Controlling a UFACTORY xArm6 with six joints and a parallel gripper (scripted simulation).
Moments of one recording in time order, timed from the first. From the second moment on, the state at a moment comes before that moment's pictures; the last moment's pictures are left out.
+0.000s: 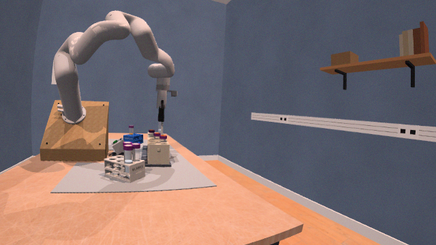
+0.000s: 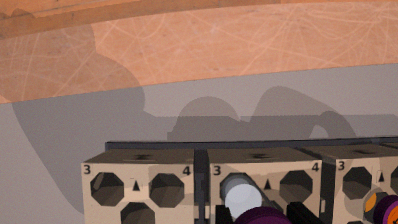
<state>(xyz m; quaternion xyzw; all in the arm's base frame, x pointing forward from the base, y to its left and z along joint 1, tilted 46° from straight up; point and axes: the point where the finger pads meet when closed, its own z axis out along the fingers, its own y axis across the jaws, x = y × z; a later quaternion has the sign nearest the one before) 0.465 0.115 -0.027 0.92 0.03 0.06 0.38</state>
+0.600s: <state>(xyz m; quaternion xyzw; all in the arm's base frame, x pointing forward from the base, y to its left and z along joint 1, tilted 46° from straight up) 0.467 0.104 -0.039 0.92 0.03 0.06 0.38</state>
